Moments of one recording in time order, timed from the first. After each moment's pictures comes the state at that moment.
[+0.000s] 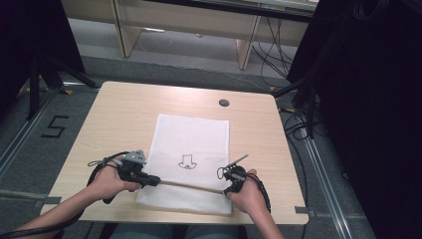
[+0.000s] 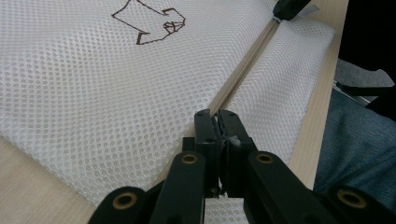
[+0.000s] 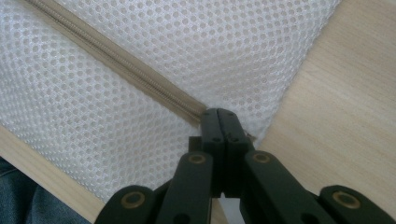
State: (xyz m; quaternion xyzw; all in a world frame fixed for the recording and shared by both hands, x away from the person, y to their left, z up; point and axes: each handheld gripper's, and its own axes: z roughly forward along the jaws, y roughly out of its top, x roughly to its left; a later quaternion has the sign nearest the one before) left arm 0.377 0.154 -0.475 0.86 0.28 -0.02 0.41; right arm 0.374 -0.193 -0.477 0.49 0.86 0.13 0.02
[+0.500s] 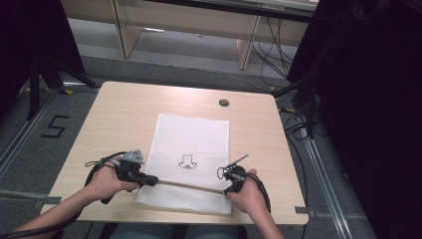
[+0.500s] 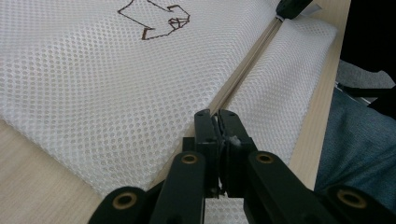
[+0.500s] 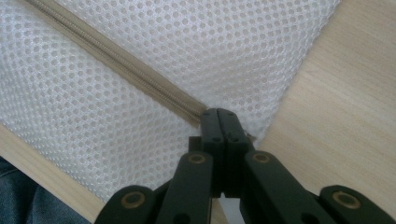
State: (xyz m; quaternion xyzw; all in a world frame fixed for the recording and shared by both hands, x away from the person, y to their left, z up) left arm 0.377 0.161 -0.476 0.87 0.28 -0.02 0.41; right arm 0.374 -0.193 -0.477 0.49 0.86 0.13 0.02
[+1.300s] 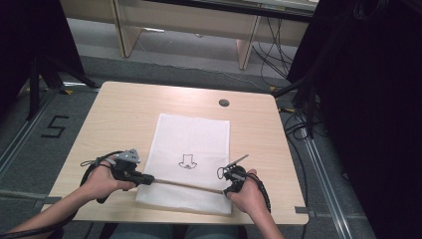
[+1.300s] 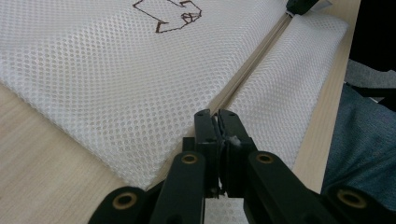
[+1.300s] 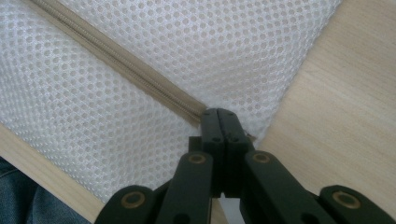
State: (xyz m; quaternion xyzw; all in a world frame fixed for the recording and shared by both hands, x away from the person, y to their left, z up) left arm 0.377 0.171 -0.475 0.87 0.29 -0.01 0.41; right arm 0.374 -0.192 -0.477 0.50 0.86 0.13 0.02
